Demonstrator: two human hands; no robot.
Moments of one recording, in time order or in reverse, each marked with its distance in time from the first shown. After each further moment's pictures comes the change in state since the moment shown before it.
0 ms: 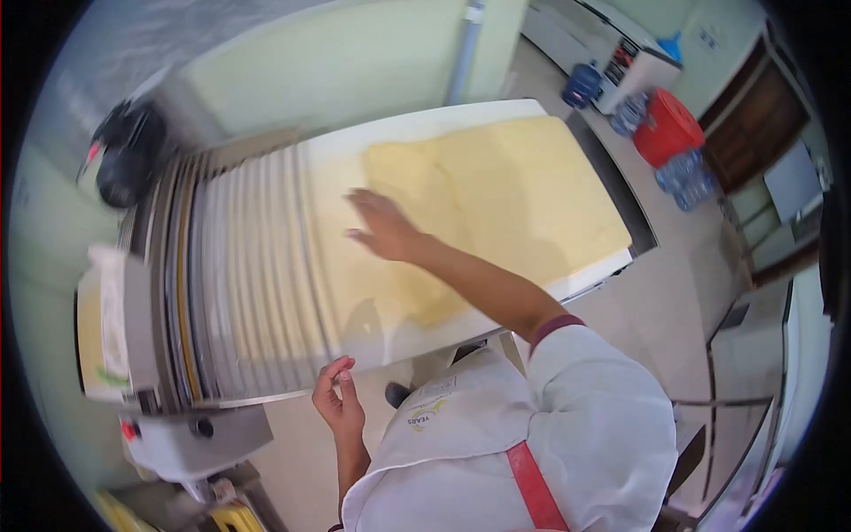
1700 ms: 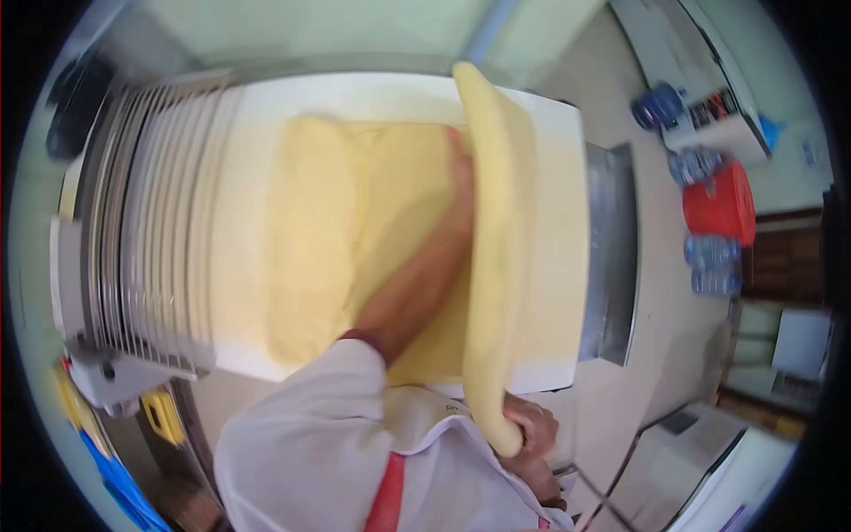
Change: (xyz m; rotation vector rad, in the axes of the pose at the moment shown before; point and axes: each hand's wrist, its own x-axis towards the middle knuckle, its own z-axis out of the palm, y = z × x) left_hand 0.295 -0.006 0.561 -0.599 -0.711 -0.047; right_hand -0.231 0.078 -0.349 0.330 0.064 0.414
